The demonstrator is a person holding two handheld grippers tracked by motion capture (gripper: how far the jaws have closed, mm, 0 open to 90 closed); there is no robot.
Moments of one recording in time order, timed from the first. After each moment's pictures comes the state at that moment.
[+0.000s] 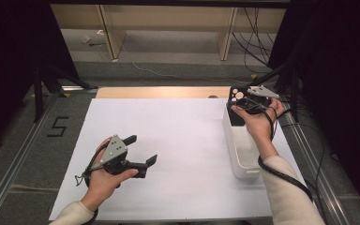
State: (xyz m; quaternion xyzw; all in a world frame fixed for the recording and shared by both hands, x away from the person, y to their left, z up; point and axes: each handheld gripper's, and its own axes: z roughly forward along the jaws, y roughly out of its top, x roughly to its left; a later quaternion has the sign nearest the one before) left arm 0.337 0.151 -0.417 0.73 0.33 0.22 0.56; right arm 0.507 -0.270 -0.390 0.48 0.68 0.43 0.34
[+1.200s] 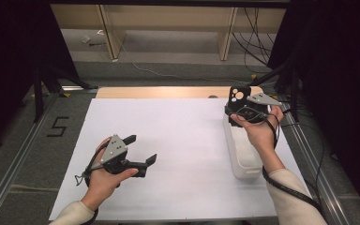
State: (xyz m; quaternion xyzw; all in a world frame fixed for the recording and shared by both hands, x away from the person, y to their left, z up) left arm 0.339 0.152 -0.418 0.73 0.33 0.22 0.56; right arm 0.469 -0.260 -0.381 0.45 0.70 0.46 0.32
